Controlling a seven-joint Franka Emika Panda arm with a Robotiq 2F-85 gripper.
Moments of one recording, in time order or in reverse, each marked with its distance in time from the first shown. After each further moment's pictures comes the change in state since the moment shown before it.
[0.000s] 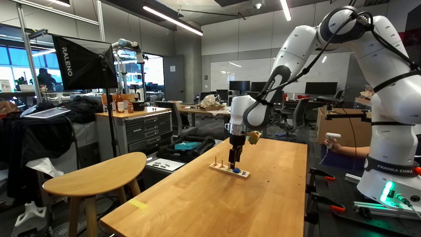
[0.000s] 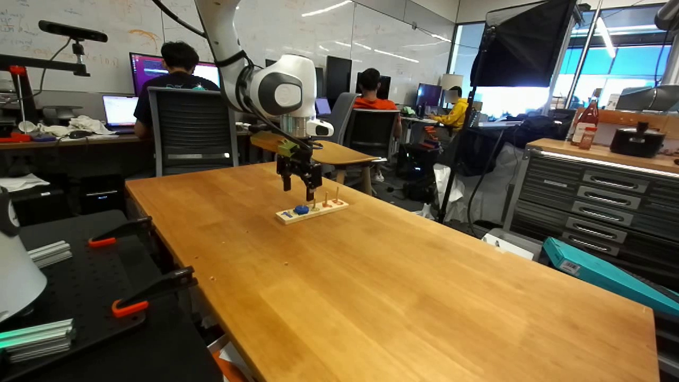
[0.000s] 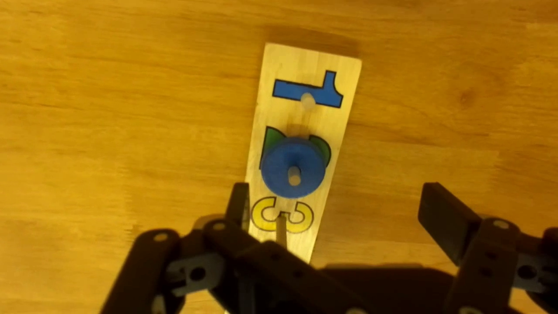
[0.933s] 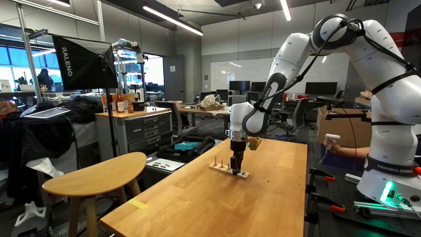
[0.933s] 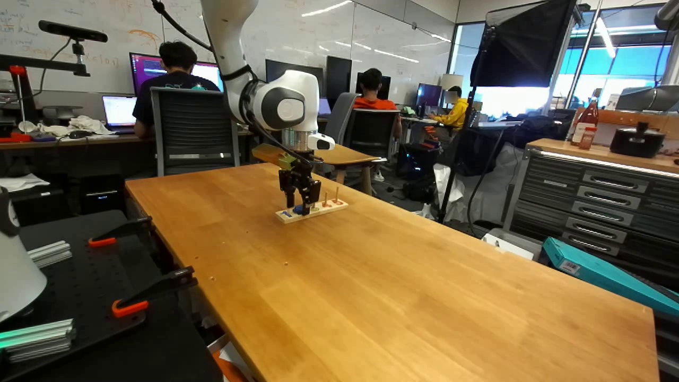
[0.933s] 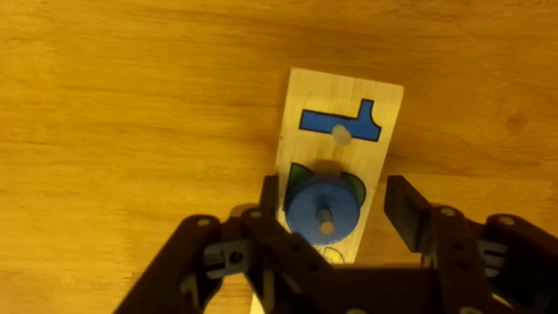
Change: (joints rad) arm 0.000 0.076 -0.015 0.028 0.000 0.007 0.010
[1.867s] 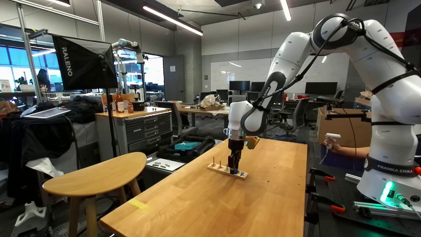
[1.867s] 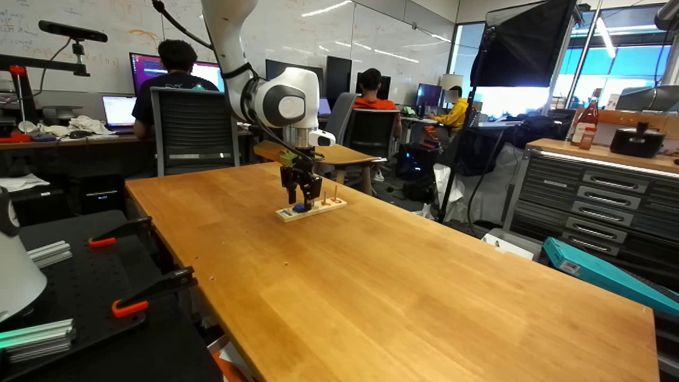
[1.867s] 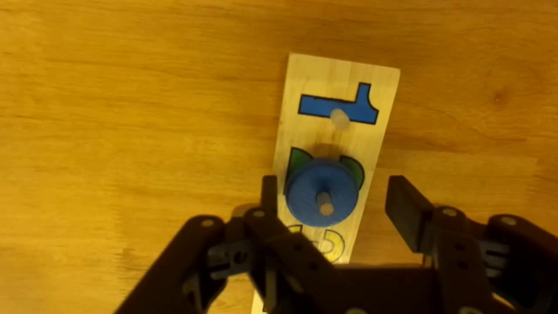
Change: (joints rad) arm 0.008 -0.001 0.003 0.019 0.000 0.000 0.008
